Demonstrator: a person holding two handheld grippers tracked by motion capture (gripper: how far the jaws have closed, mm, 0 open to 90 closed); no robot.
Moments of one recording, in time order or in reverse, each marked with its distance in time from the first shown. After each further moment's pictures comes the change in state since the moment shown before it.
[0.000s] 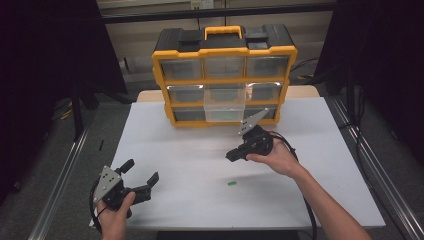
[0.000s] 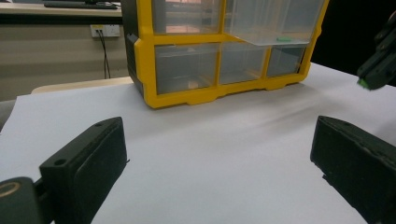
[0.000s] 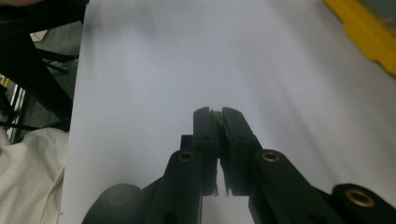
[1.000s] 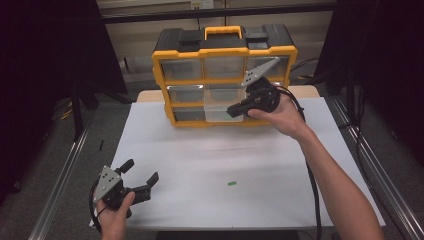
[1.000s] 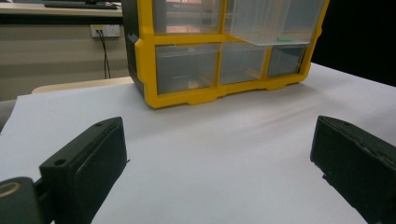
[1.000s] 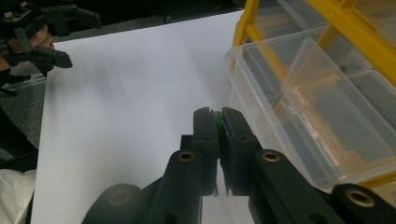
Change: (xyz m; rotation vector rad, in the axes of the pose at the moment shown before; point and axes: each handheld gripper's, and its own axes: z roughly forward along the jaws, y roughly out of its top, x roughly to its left) left arm 0.000 0.000 0.000 -0.003 0.003 -0.001; right arm -0.024 0.087 -0.074 -0.060 -0.174 -0.054
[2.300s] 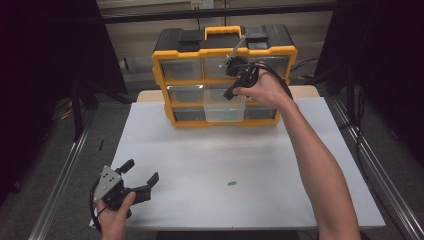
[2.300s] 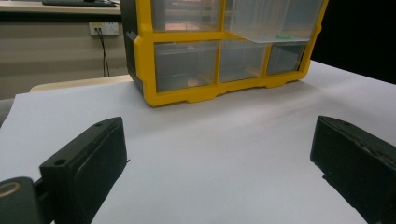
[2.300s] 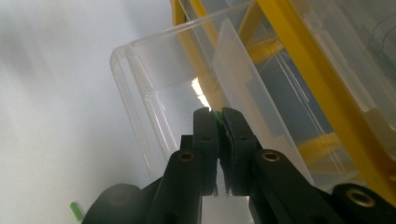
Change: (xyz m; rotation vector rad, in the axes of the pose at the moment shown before) left arm 0.000 -0.001 0.001 0.004 -0.004 -0.006; right arm -0.051 0.050 0.037 0.311 -0.124 0.064
